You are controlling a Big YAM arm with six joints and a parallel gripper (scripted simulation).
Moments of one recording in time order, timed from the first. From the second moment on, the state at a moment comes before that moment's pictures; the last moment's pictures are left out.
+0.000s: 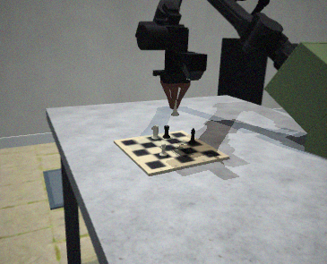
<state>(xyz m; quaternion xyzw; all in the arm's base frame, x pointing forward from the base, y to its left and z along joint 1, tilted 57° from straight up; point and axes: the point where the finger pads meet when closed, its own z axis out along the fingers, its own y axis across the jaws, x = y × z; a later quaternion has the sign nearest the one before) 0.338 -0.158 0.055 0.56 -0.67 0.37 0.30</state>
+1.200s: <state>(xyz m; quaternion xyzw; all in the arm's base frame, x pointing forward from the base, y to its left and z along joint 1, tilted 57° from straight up) 0.341 -0.218 0.019 0.57 -0.66 0.37 0.31</state>
